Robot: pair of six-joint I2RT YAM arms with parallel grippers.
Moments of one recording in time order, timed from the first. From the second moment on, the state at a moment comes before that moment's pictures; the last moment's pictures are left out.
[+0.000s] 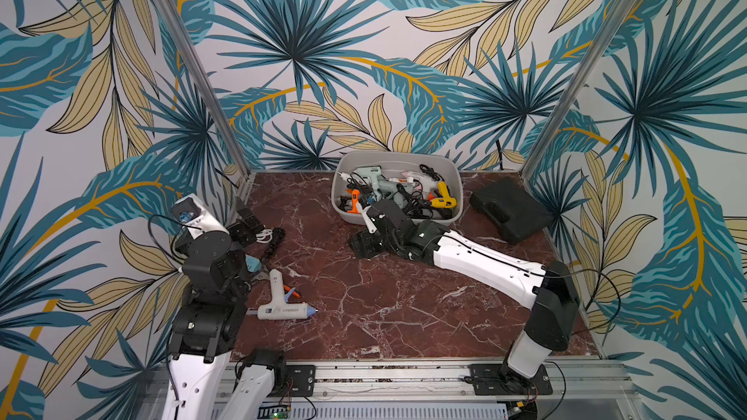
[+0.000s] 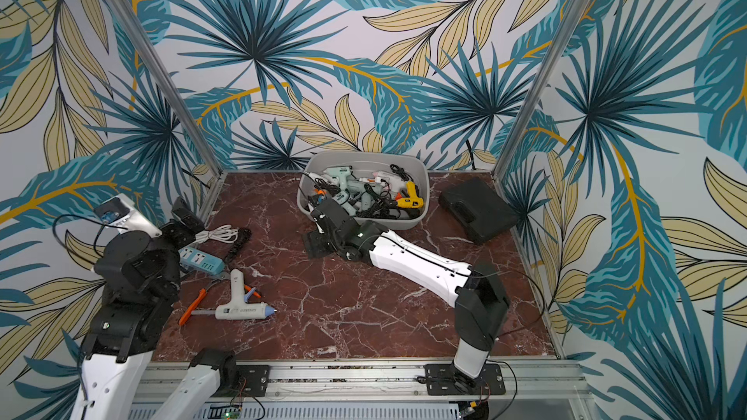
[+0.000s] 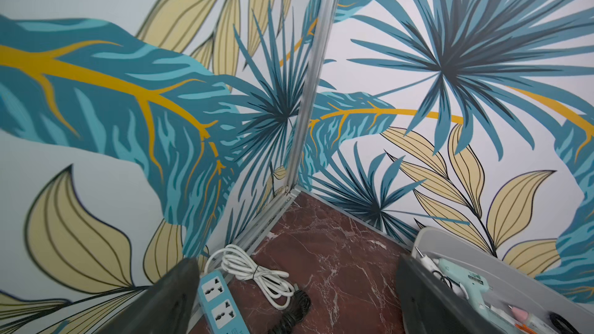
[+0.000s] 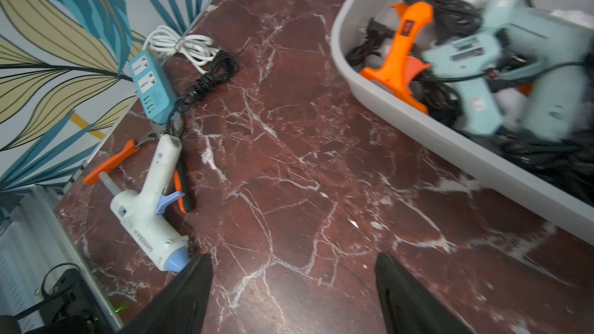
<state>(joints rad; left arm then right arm) -0.09 0.61 1.04 -0.49 -0.60 -0.30 0.91 1.80 1.58 -0.51 0.05 0.37</state>
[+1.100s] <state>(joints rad) -0.08 0.46 1.02 -0.52 -0.63 -0.33 1.03 2.65 2.37 -0.51 -0.47 0.44</state>
